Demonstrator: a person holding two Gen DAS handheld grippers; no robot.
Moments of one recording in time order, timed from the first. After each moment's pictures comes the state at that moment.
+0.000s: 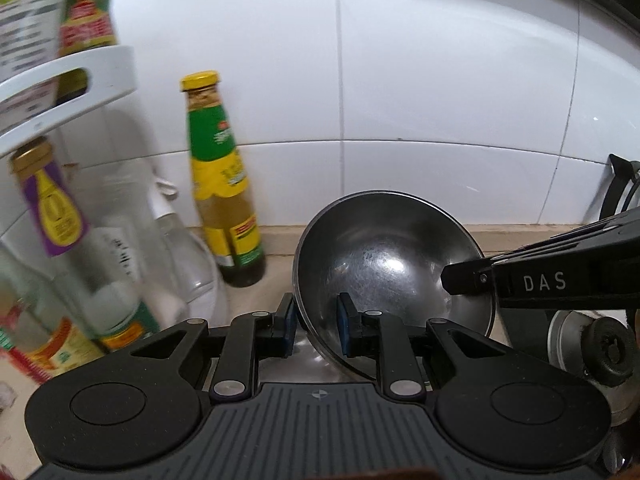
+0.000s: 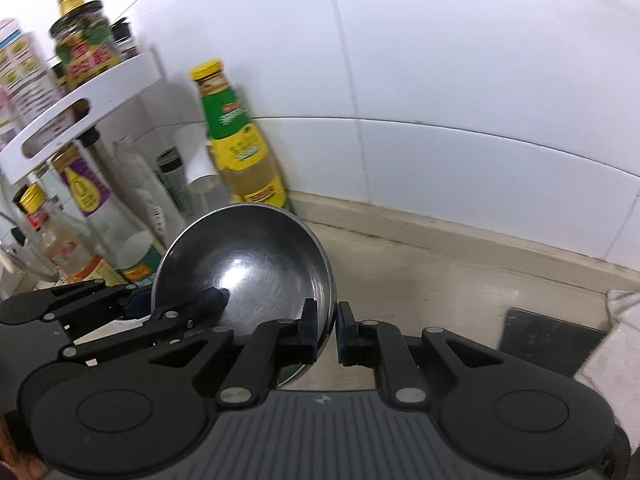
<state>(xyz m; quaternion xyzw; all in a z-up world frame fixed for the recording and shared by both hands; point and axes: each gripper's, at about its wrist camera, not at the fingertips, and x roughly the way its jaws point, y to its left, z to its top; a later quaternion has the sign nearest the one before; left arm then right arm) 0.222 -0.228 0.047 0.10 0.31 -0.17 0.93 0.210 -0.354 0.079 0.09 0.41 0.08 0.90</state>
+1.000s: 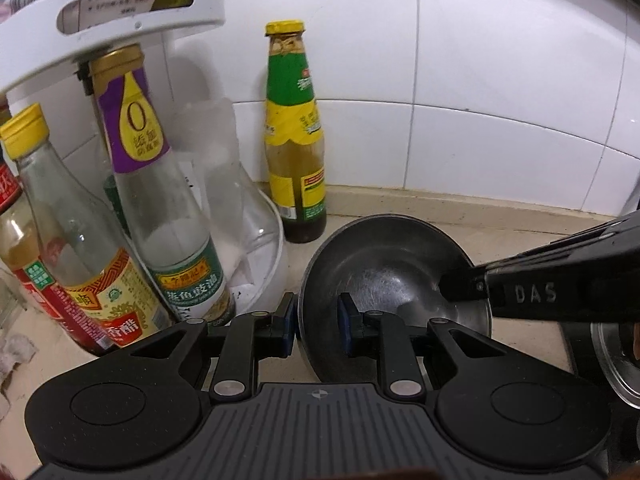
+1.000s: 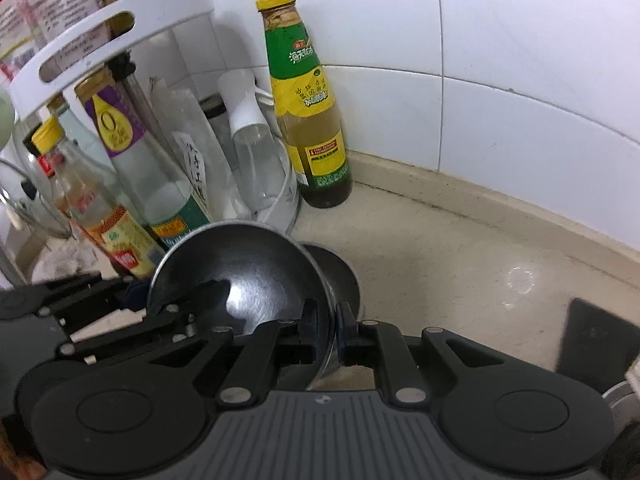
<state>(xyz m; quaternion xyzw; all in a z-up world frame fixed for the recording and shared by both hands) 0.226 -0.174 0.025 0.08 0.34 -0.11 0.93 0.234 -0.297 0.045 0.06 0.44 0.12 0.89</state>
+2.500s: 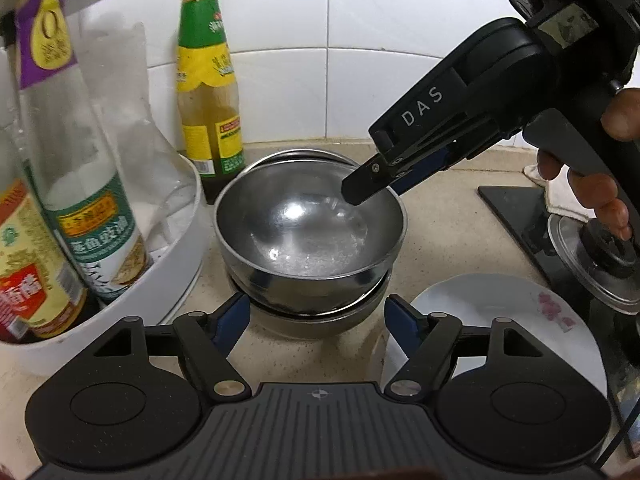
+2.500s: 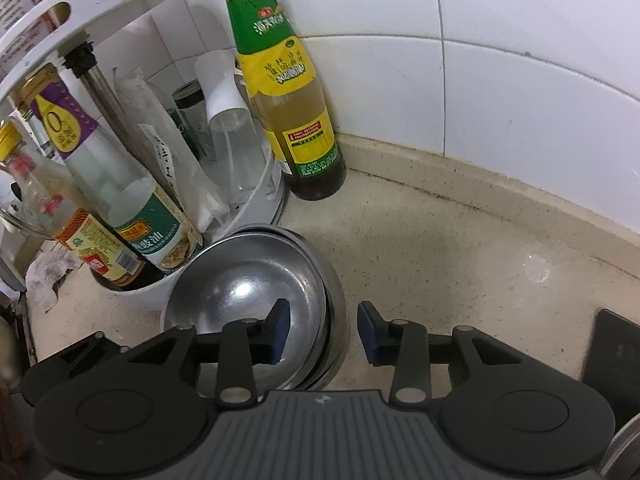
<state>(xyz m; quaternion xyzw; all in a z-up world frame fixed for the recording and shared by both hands) 0.213 -0.167 -0.047 0.10 0.32 -0.25 0.91 0.276 -0.312 0.003 0.08 0.47 0.14 0.87</state>
